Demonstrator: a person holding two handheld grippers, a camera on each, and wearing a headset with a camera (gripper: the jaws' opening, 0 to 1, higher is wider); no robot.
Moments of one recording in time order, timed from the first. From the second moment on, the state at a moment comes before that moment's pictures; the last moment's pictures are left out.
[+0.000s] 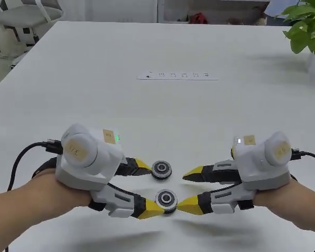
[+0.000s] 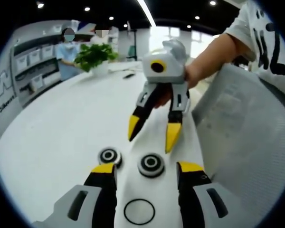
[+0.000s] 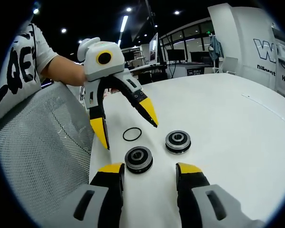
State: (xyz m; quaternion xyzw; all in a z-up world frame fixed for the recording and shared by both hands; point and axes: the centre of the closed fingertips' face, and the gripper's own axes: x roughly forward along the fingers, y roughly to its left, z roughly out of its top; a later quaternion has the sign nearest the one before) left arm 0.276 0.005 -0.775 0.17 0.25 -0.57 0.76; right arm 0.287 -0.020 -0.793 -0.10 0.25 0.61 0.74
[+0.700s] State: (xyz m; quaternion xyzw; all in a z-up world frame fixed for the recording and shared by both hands) left arm 0.272 -0.011 -0.785 0.17 0.26 -0.59 0.74; right arm 0.278 -0.015 -0.800 -0.10 0.26 0.63 0.73
